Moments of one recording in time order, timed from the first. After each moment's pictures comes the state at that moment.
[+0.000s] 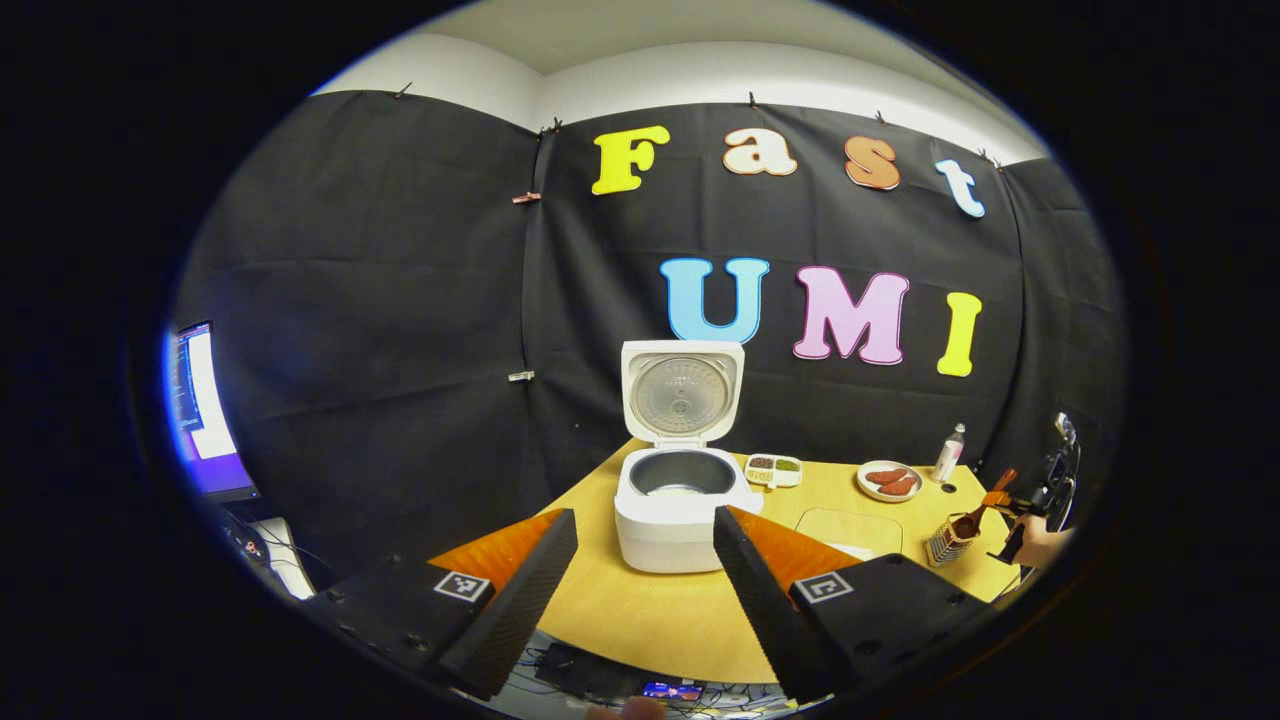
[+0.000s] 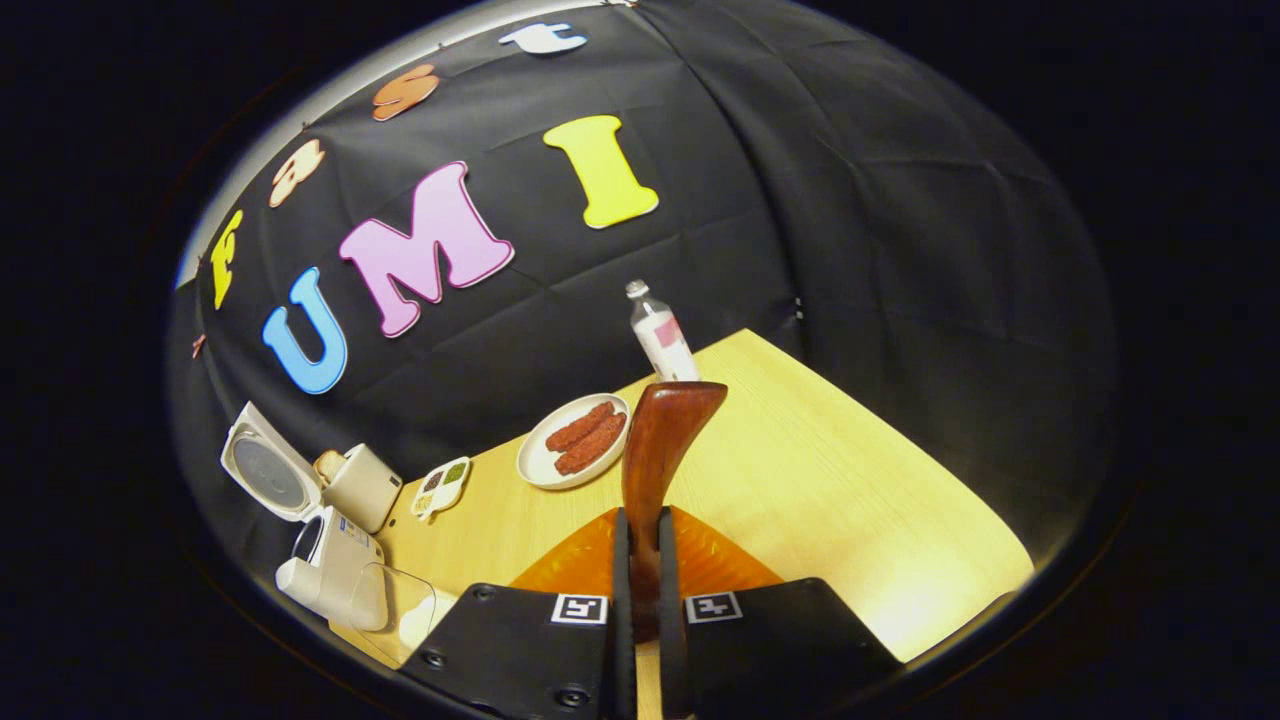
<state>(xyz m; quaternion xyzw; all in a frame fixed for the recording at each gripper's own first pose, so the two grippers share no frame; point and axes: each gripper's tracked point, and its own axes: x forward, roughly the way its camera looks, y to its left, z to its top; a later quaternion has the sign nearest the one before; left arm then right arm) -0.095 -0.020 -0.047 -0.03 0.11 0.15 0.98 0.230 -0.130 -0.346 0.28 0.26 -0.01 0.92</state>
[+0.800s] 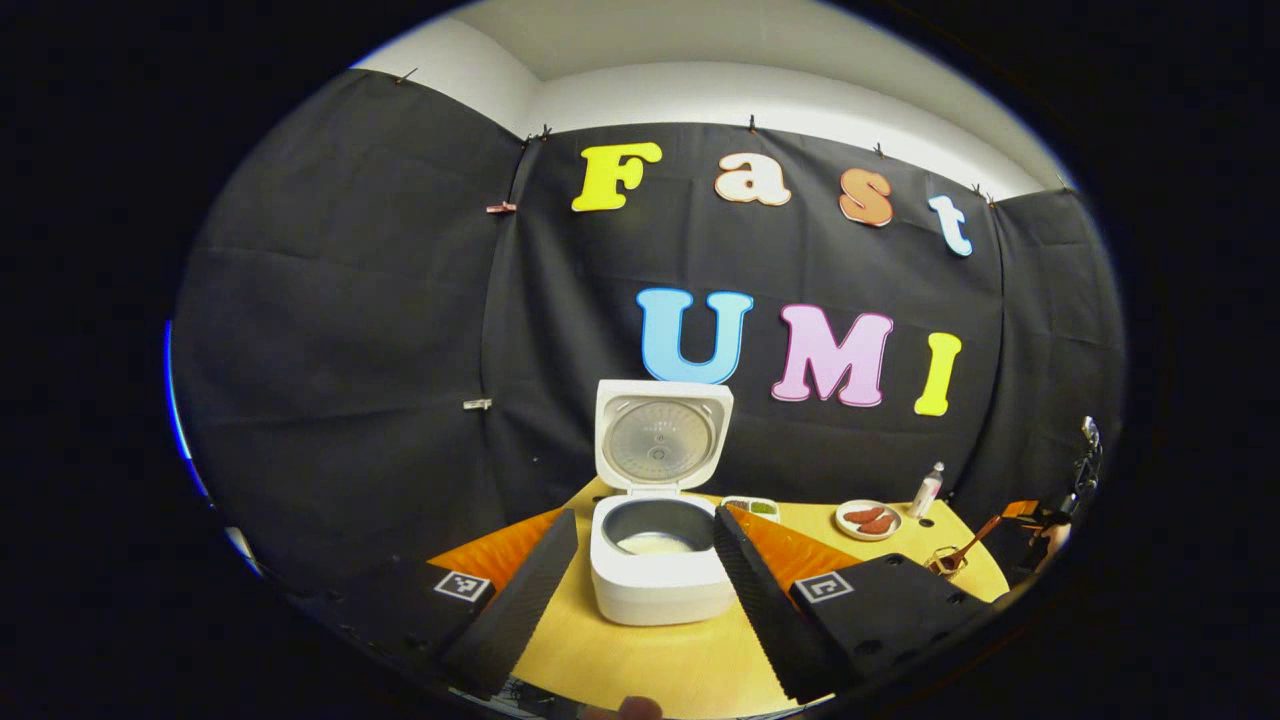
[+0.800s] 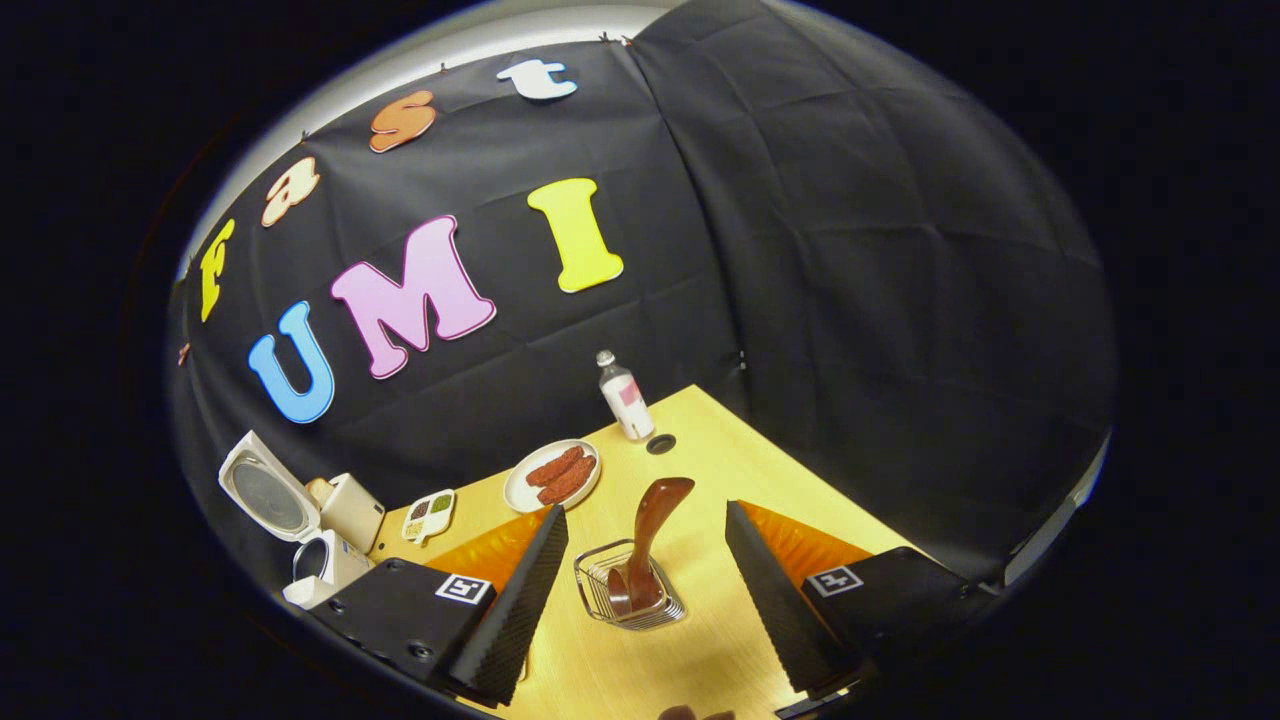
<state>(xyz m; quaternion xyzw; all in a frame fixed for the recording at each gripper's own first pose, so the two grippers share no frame) -0.005 0.029 -0.012 -0.05 0.04 0.07 1.00 0.155 -0.170 -0.223 0.22 0.20 -0.10 0.95</state>
